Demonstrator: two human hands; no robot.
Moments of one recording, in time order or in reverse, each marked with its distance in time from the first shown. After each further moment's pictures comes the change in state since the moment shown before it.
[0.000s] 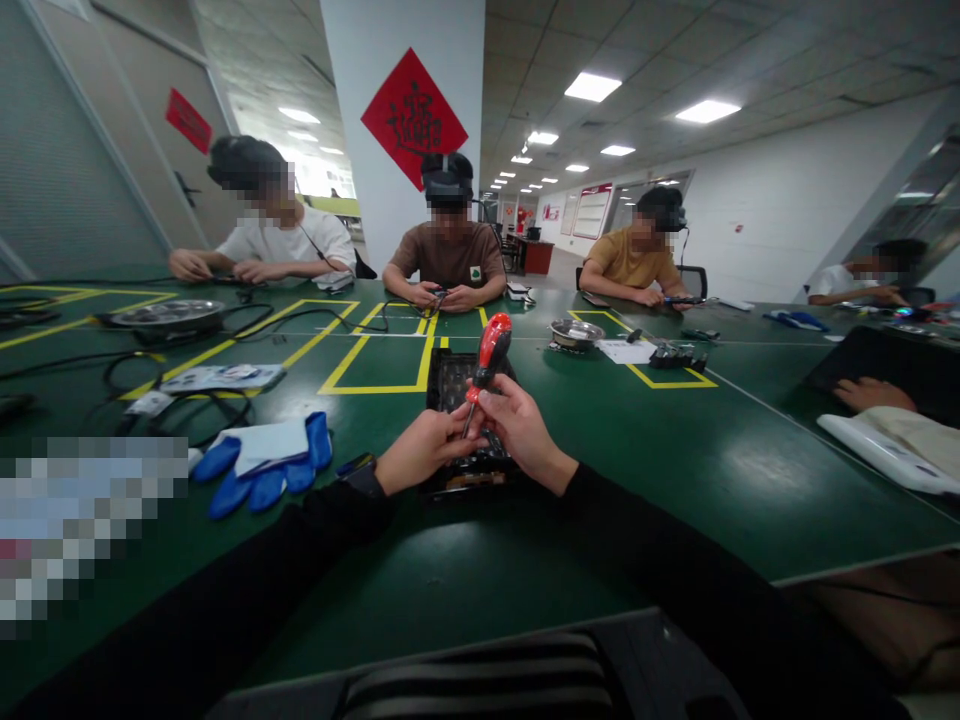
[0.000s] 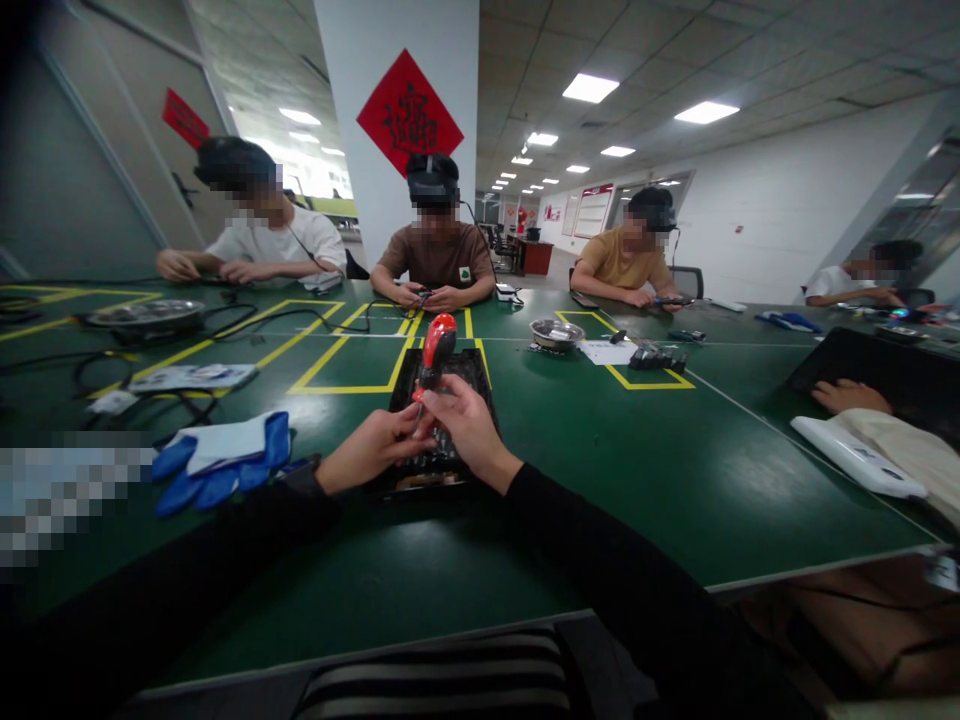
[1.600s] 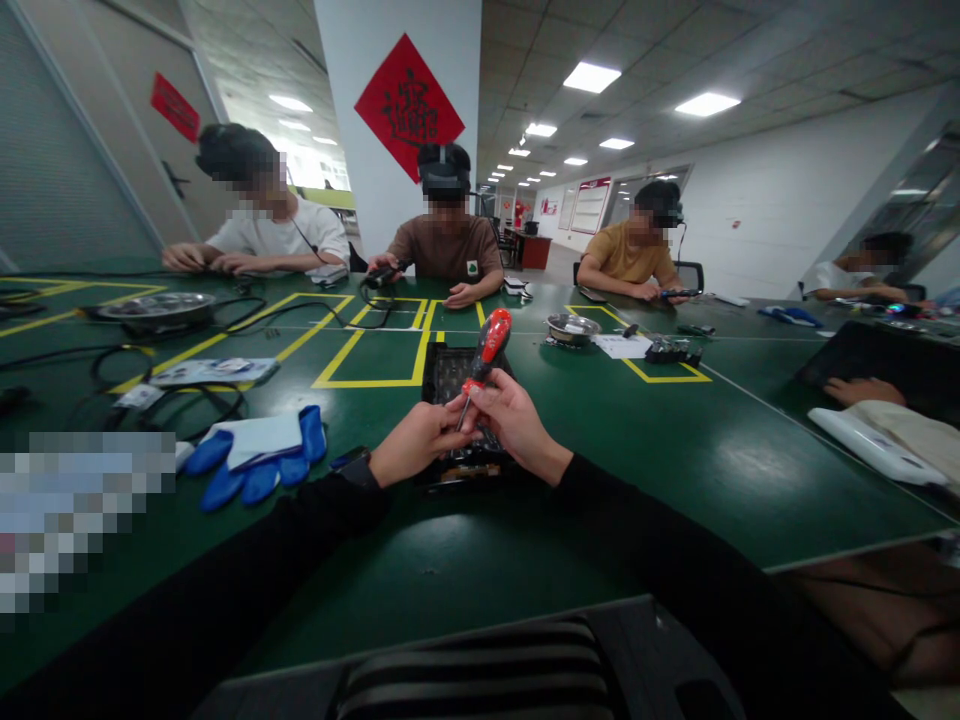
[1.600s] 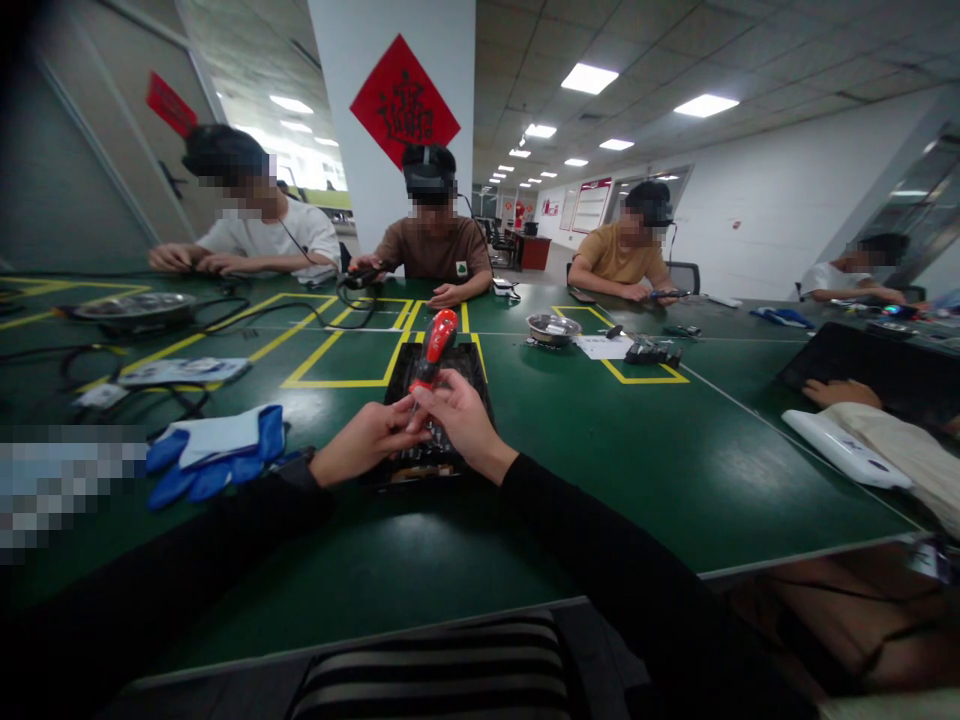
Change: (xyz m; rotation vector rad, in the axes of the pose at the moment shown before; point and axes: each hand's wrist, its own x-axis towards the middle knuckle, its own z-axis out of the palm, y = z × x) left_hand 0.000 0.000 0.000 -0.011 -0.004 0.012; right_hand 0.000 0.001 0.000 0.059 -0.011 0.019
